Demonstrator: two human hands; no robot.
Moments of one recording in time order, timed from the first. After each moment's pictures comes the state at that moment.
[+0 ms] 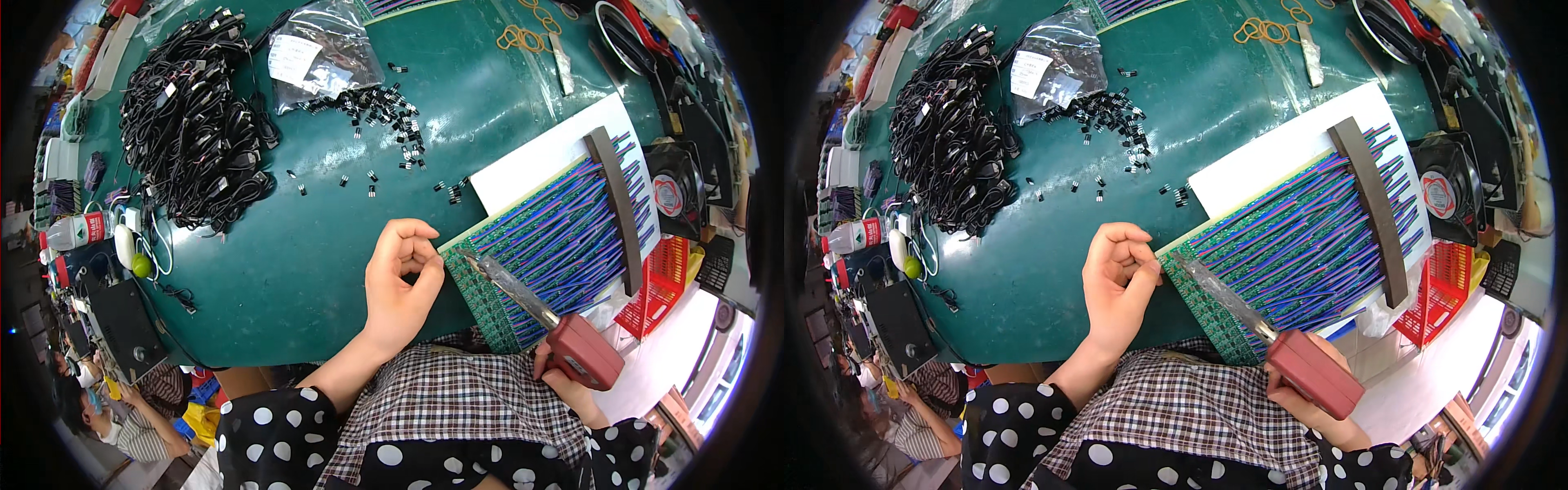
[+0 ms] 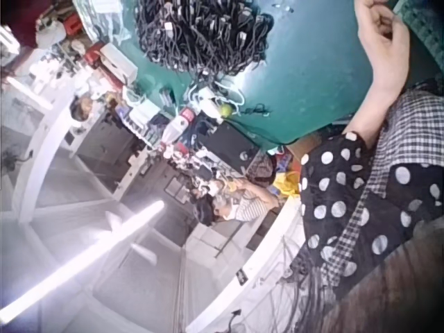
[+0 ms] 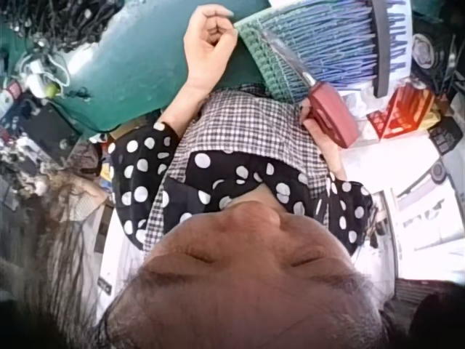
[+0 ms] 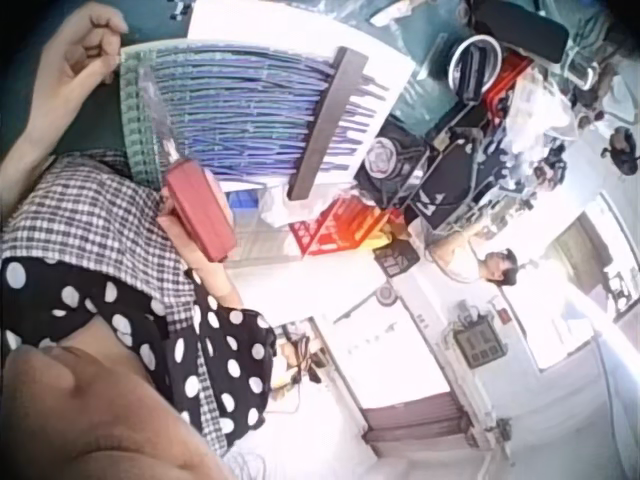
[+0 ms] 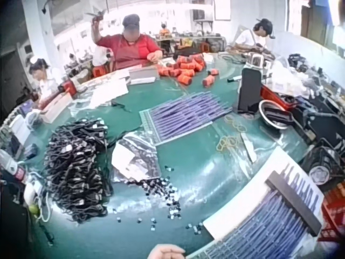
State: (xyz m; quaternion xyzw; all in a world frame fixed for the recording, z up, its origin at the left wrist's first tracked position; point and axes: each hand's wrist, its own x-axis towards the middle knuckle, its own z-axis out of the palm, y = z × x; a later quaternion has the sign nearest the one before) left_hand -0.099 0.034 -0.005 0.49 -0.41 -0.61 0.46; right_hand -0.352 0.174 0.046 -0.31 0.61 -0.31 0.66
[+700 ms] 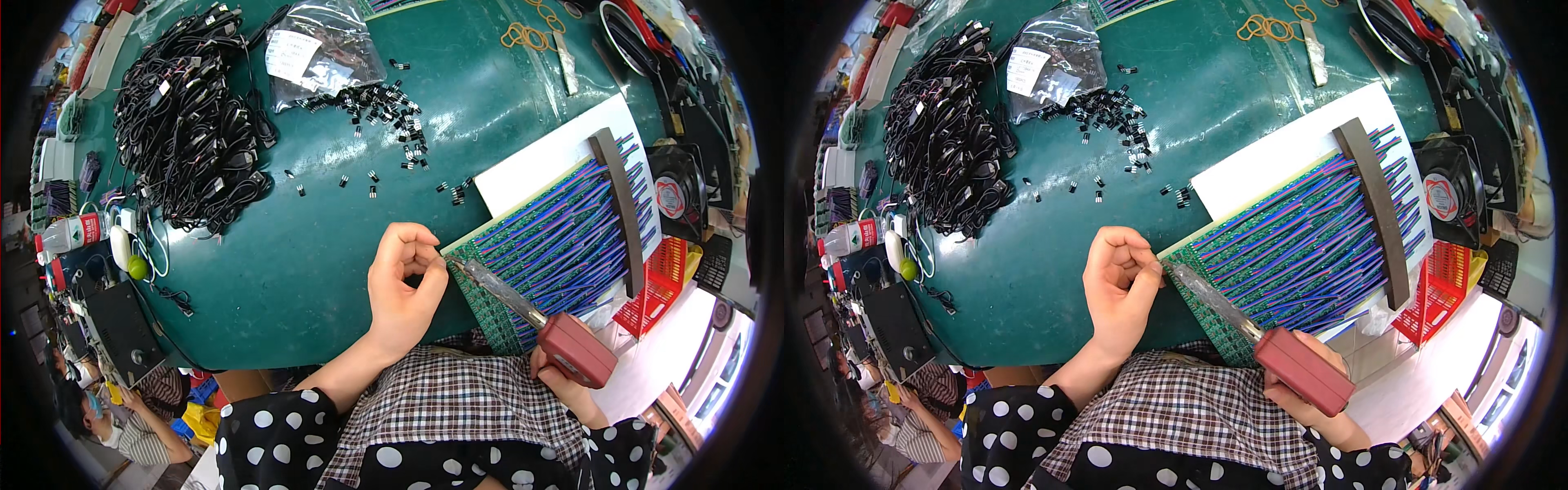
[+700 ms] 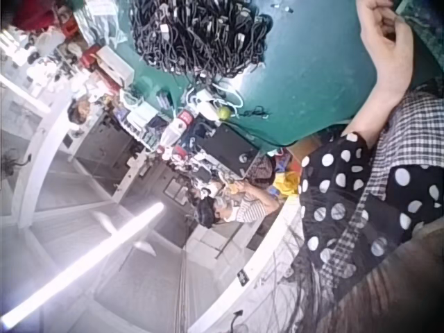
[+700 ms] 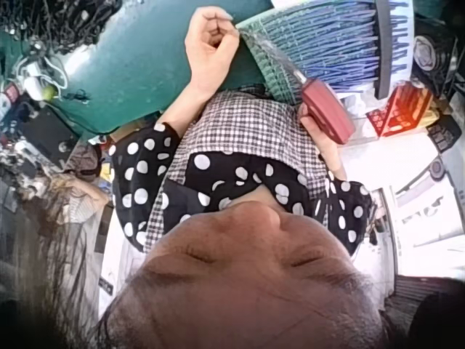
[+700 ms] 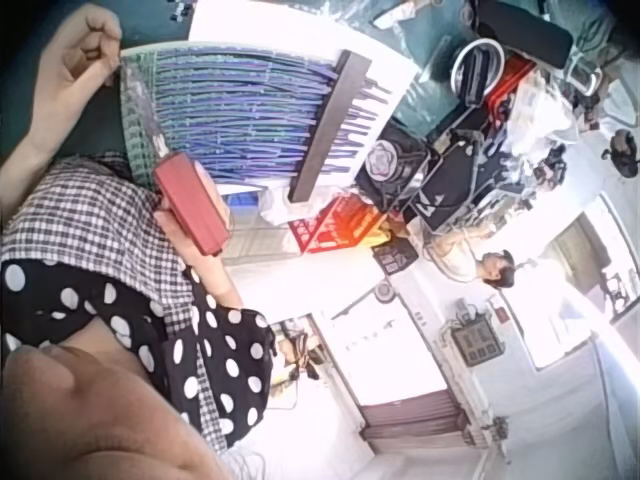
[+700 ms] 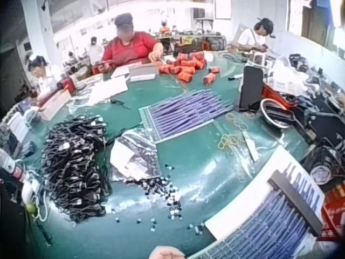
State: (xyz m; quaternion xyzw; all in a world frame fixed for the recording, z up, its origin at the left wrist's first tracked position) left_hand -0.103 0.037 -0.009 0.49 -0.40 -0.61 0.49; right_hand -0.354 0.187 0.024 -0.47 0.64 -0.30 0.53
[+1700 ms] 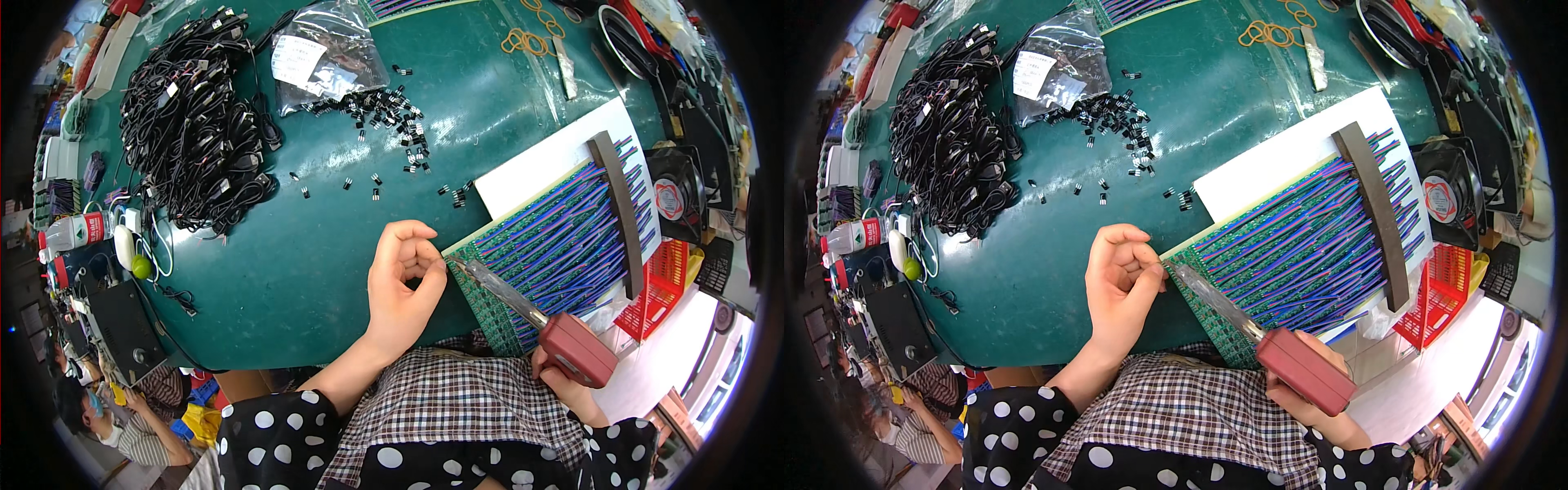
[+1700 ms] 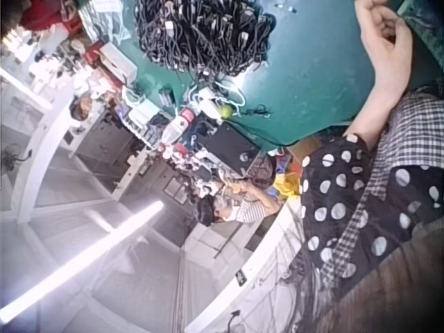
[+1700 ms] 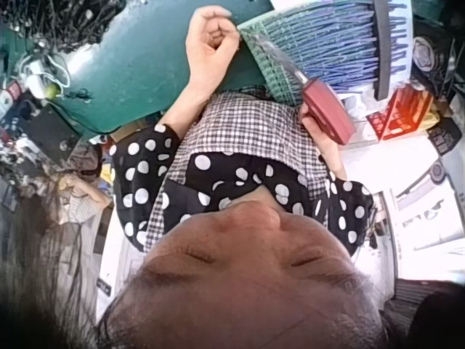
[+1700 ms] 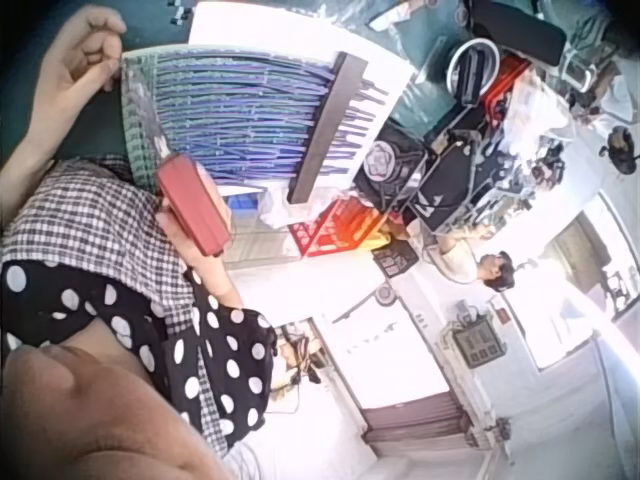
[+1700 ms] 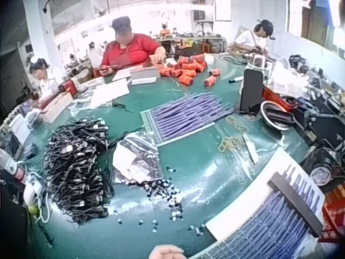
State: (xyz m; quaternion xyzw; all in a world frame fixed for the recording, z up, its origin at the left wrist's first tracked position) left_hand -0.098 0.036 -0.007 0.48 -0.40 -0.63 0.47; right_hand -0.354 0.185 0.025 -0.48 0.64 -0.29 0.53
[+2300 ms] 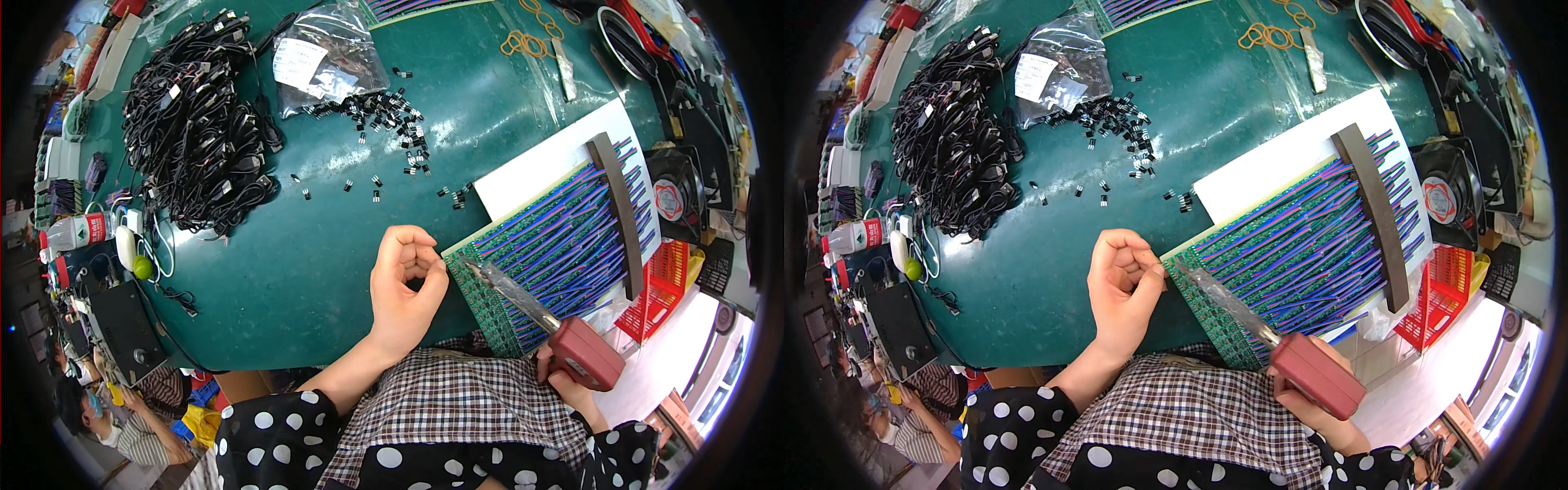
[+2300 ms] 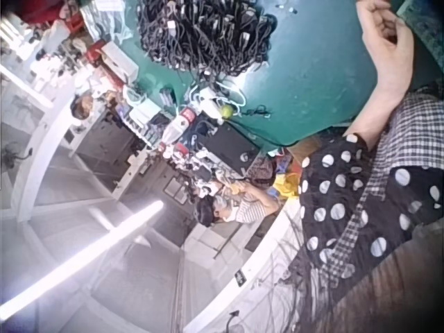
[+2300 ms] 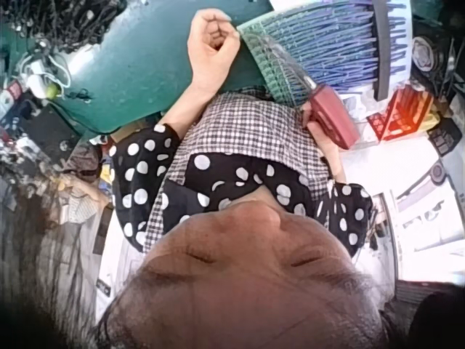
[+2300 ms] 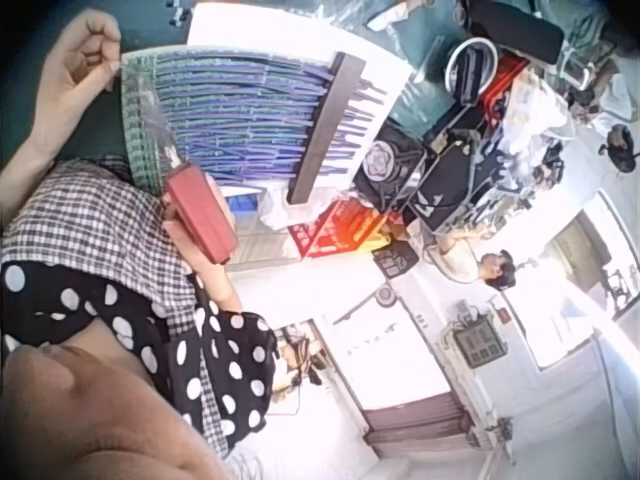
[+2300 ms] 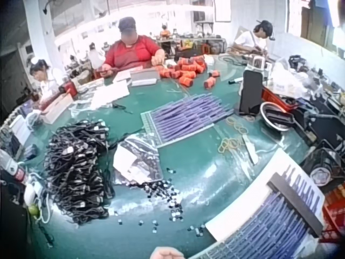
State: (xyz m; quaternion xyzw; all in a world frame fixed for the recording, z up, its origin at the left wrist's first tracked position) left_hand -0.103 0.037 -0.009 0.50 -0.40 -0.60 0.48; right_hand -0.354 0.177 0.037 -0.39 0.61 -0.32 0.61
